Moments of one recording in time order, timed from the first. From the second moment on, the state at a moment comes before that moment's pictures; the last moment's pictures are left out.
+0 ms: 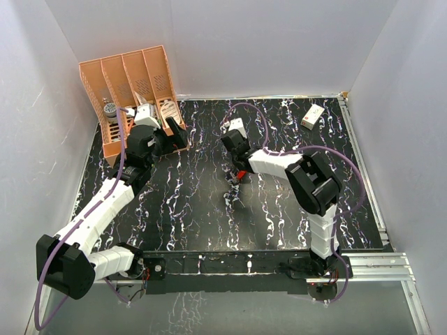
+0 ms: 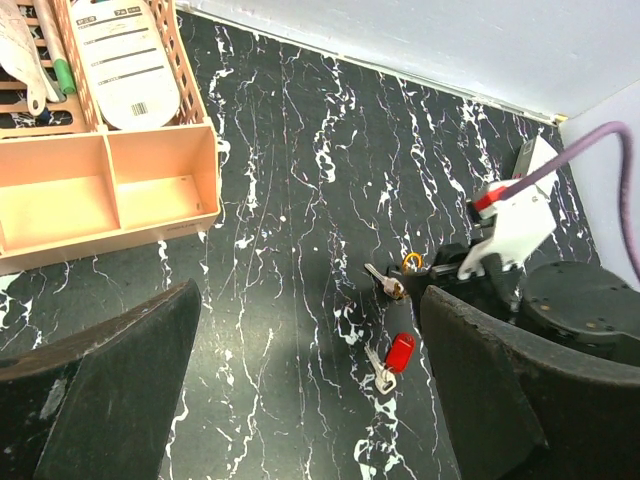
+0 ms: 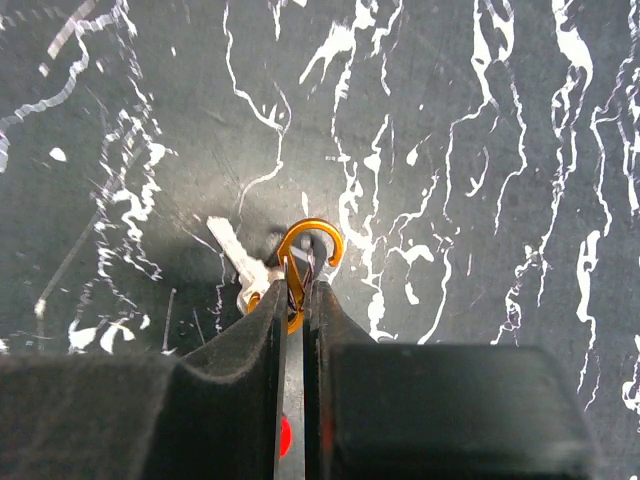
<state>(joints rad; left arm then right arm) -0.38 1.15 0.92 -0.07 -0.14 -0.51 0.65 2.00 1.30 -0.08 0.54 0.16</state>
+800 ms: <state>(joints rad) -0.38 1.13 0.90 0.03 0.00 -0.51 0.65 1.35 0.95 0.27 0.52 0.27</state>
